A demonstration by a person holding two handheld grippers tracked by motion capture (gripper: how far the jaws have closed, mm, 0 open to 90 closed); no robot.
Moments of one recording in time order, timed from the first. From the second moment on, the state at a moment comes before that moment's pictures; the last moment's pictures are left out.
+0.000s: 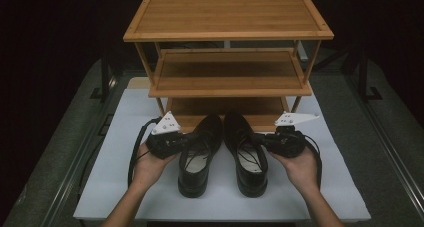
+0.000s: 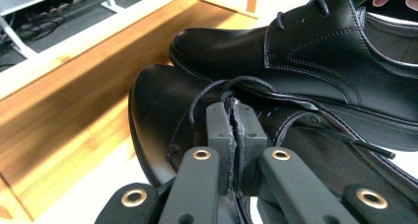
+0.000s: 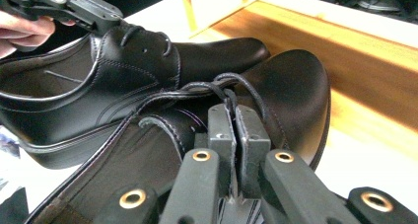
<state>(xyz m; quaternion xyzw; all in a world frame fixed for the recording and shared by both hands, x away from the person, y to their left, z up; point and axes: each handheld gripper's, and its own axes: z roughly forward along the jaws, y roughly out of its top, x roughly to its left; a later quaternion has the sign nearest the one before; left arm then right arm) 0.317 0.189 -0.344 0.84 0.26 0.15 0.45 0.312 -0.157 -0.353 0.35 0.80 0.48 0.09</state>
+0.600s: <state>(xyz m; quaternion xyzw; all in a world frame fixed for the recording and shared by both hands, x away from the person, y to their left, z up) 0.376 0.176 -0.343 0.83 0.29 0.18 0.44 0.373 -0.157 -0.357 0.37 0.80 0.46 0.12</state>
